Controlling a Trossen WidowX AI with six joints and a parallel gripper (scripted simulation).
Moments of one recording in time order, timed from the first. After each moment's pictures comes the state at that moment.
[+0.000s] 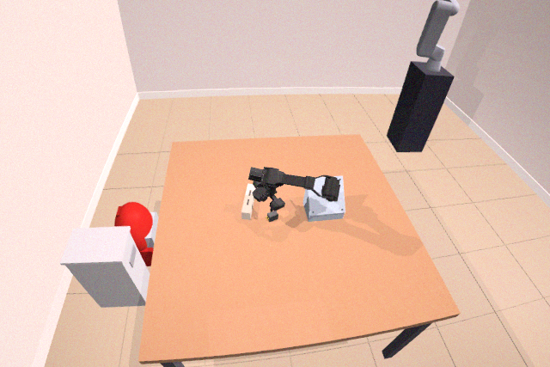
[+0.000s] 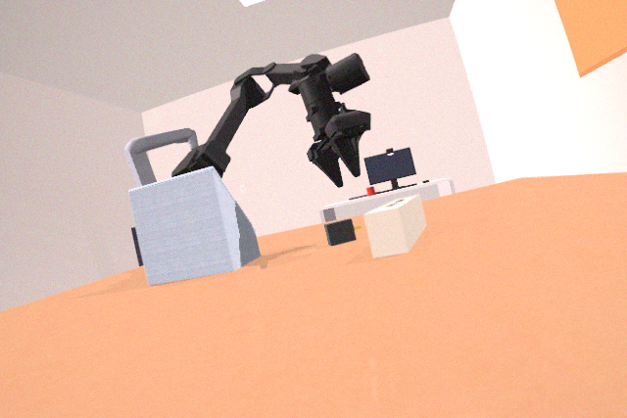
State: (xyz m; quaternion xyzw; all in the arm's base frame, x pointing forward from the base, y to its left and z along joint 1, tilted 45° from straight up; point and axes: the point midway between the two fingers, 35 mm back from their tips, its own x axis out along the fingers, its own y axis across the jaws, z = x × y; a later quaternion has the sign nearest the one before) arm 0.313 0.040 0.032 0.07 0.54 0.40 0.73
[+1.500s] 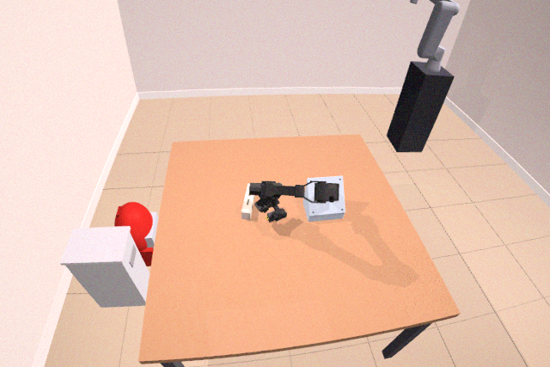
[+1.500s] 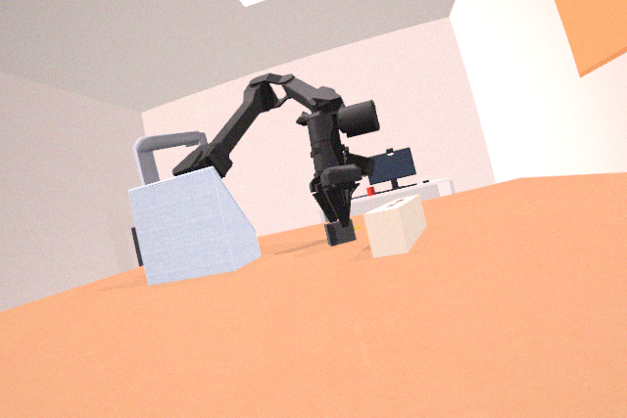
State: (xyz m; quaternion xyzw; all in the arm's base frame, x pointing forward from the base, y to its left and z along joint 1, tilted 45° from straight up) arm 0.280 0.093 -0.020 0.11 0.62 0.41 0.66
